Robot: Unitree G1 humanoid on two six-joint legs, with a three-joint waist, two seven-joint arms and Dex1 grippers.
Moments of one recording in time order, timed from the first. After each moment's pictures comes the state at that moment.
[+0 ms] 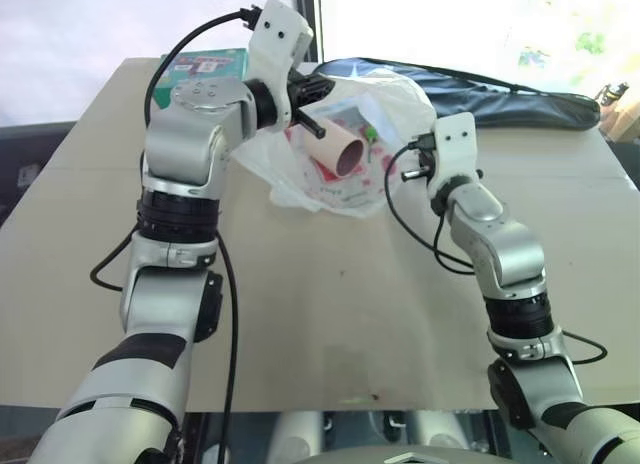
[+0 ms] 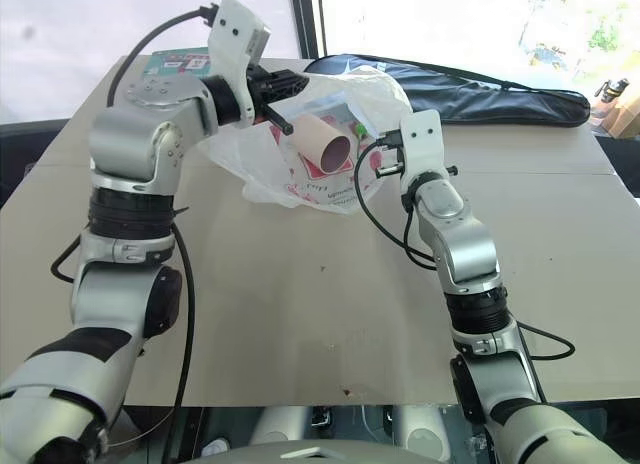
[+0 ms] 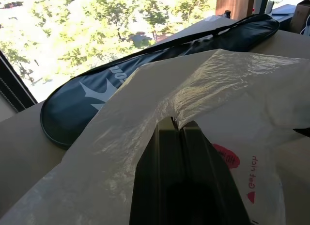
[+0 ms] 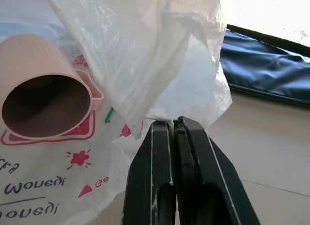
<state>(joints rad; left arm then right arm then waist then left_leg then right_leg) -1.11 0.50 -0.02 0.17 -0.25 0.83 -0.70 -0.66 -0.14 0.08 -0.17 0.10 0.80 -0.01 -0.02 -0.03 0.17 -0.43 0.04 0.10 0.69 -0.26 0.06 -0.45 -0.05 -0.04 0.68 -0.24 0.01</state>
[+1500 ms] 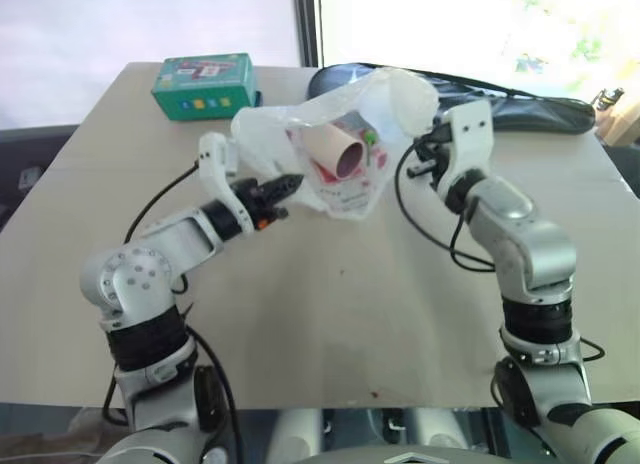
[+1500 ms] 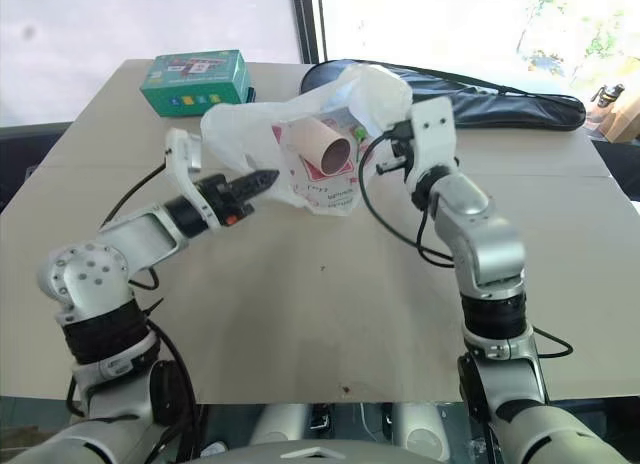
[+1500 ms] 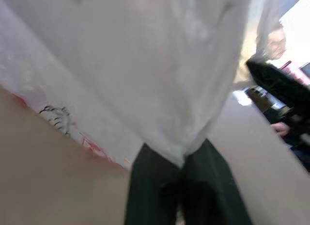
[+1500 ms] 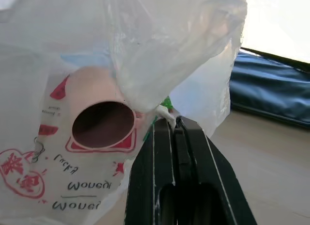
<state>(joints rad) -0.66 0.33 0.56 -0.23 -1.00 1.28 -0.25 -0.73 -0.15 -0.09 -0.27 0.28 0.88 0.19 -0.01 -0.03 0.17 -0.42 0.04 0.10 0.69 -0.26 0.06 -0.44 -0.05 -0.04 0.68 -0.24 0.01</state>
